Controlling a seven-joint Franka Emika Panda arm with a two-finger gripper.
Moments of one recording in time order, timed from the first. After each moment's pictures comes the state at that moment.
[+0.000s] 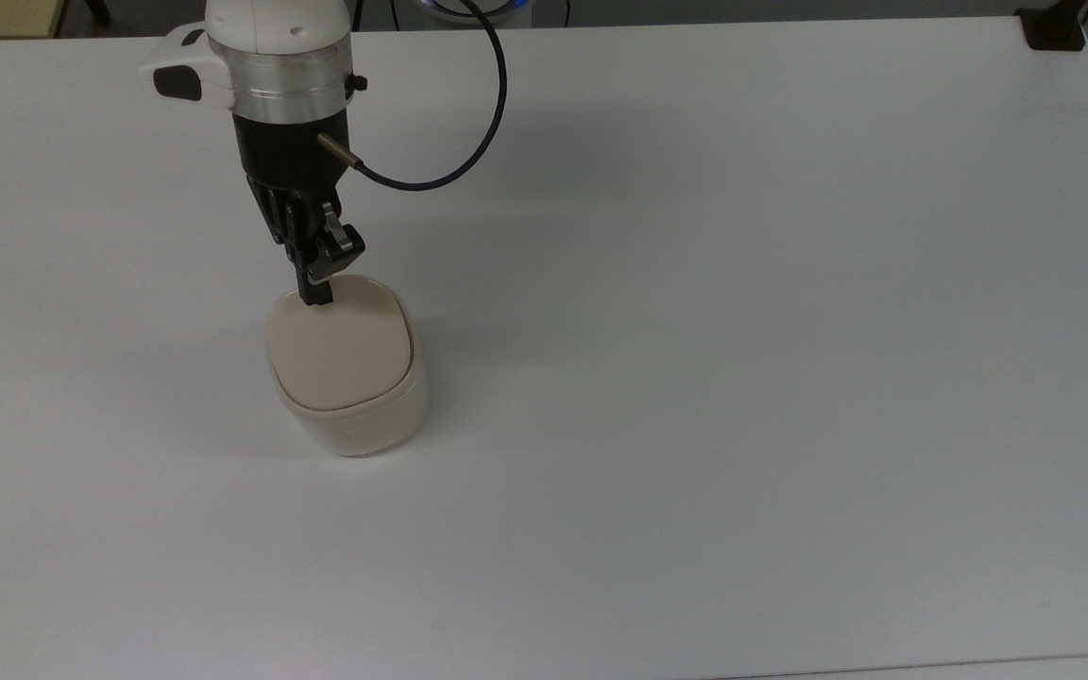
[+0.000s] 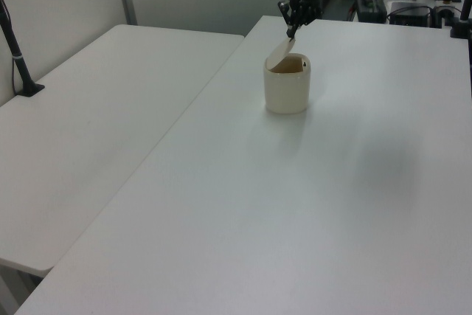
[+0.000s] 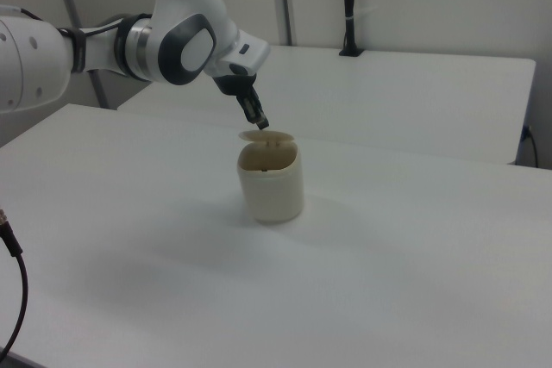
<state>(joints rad) 0.00 0.26 -0.09 -1.63 -0.02 2.28 0.77</state>
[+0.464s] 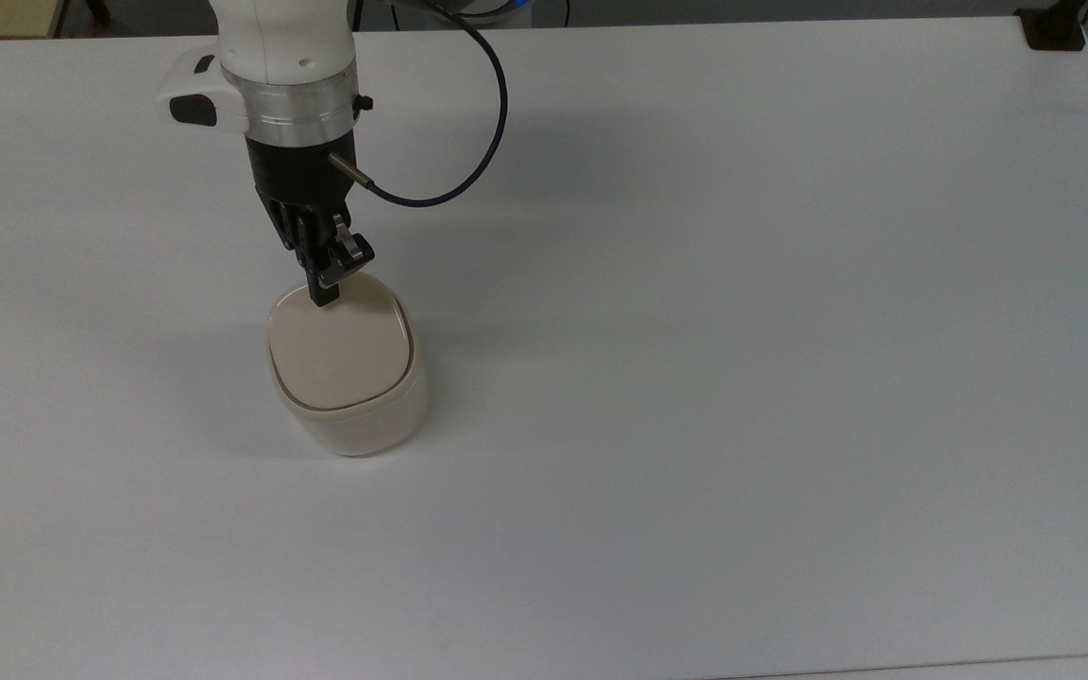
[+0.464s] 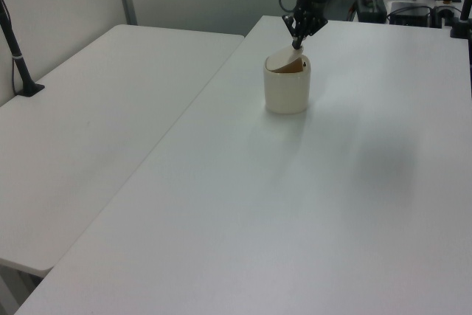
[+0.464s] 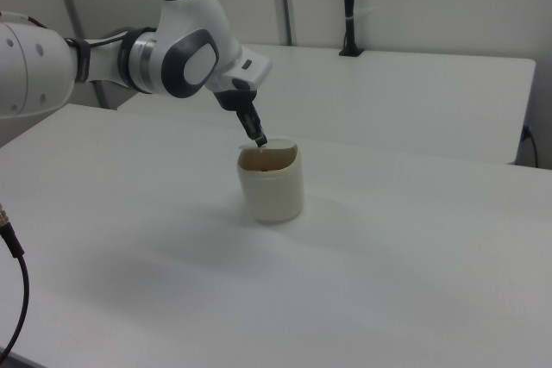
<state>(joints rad) 0.00 0.27 -0.09 -1.68 -0.02 2.27 0.73</state>
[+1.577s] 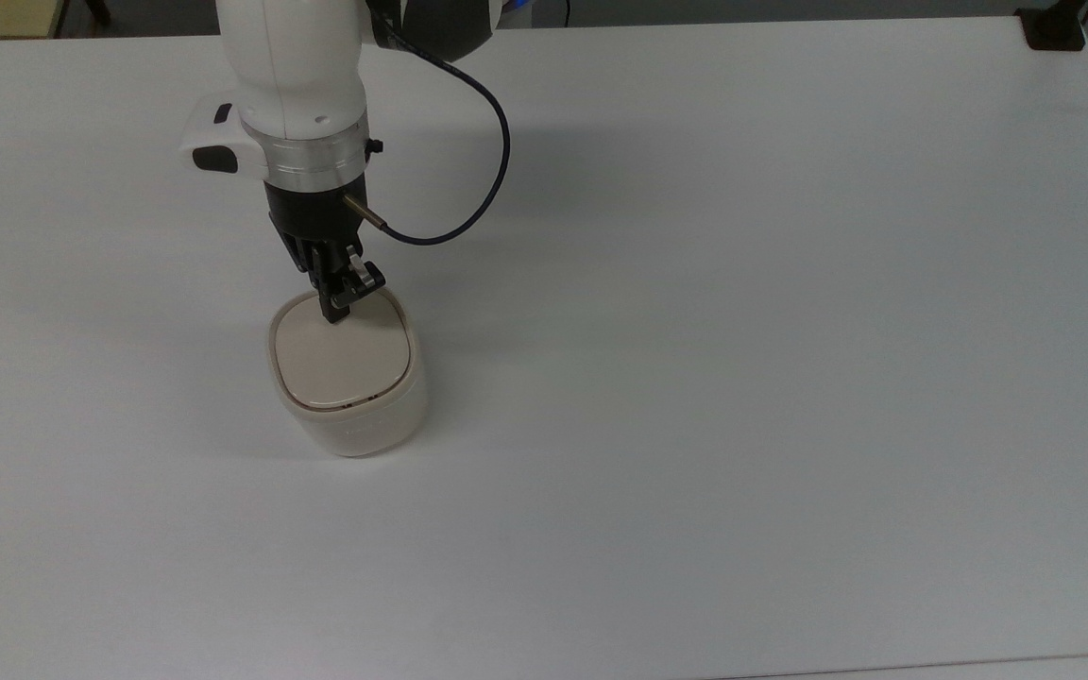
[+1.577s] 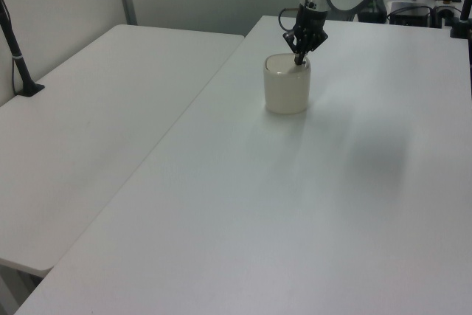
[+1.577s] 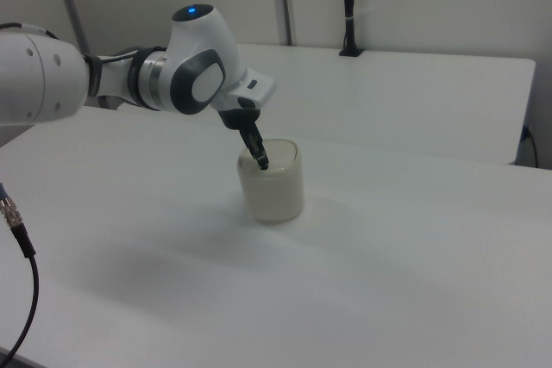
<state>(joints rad) 0.00 0.32 -0.09 -1.69 -0.04 2.28 0.71</state>
